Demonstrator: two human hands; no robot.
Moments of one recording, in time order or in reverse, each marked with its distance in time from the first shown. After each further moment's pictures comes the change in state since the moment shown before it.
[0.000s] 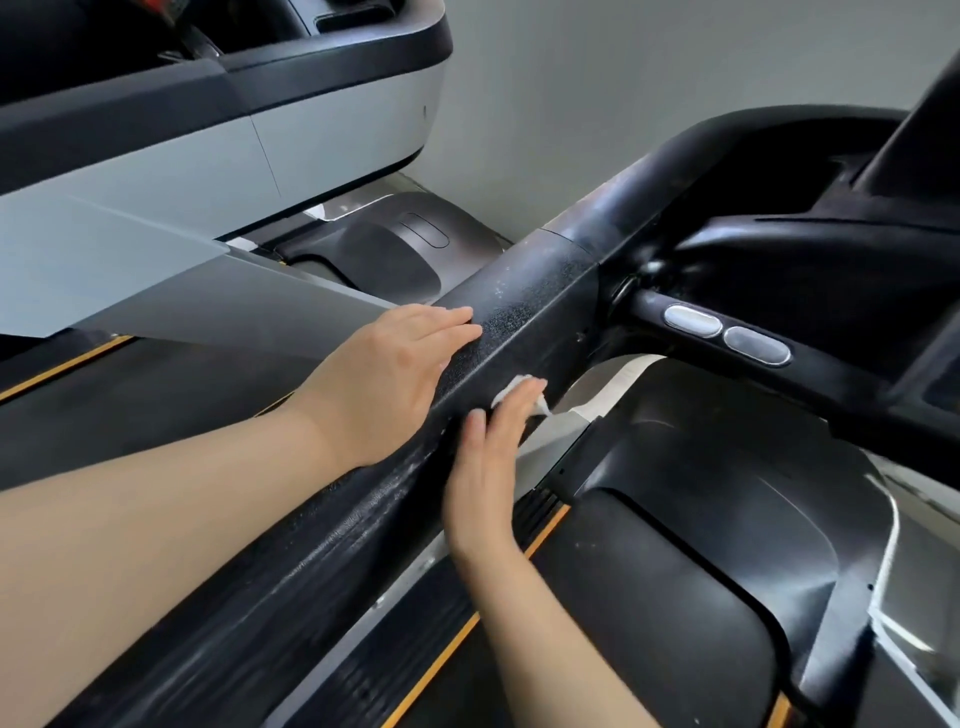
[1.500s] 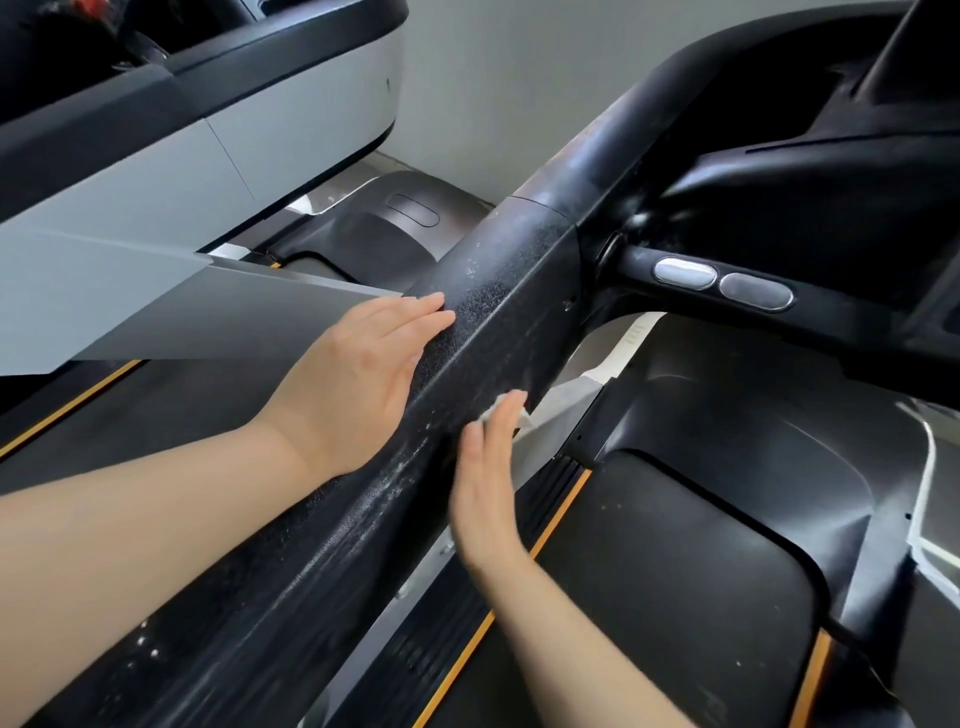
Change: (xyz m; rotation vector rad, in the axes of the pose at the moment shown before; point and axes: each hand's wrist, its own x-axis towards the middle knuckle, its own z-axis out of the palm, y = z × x) left_hand -0.001 -0.003 -0.002 0.000 -0.067 -0.031; right_hand -0.012 0.019 -0.001 0.256 -0.053 0.217
